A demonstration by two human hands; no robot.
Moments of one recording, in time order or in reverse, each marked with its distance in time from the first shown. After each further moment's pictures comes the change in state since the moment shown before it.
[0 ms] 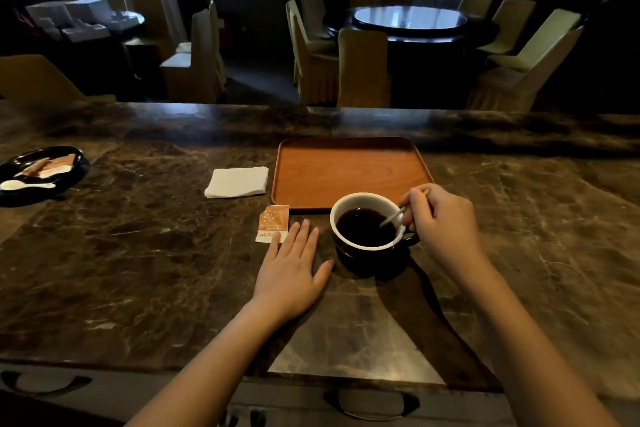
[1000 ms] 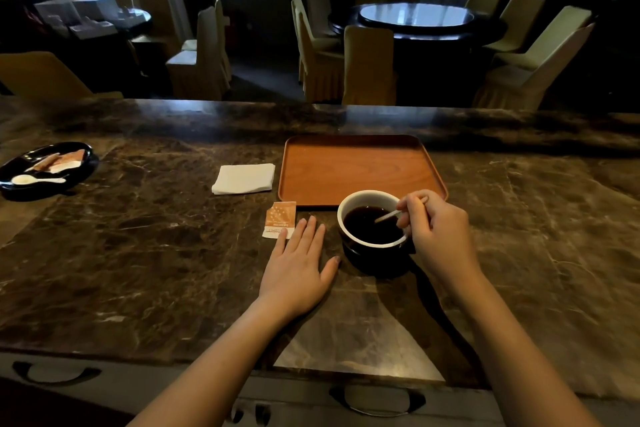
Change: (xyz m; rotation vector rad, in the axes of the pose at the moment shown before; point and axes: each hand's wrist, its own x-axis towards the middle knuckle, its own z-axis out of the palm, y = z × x) left_hand -0.003 0.000 0.000 -0.010 0.031 0.004; right_hand -0.011 0.005 0.016 0.060 0.025 -0.084
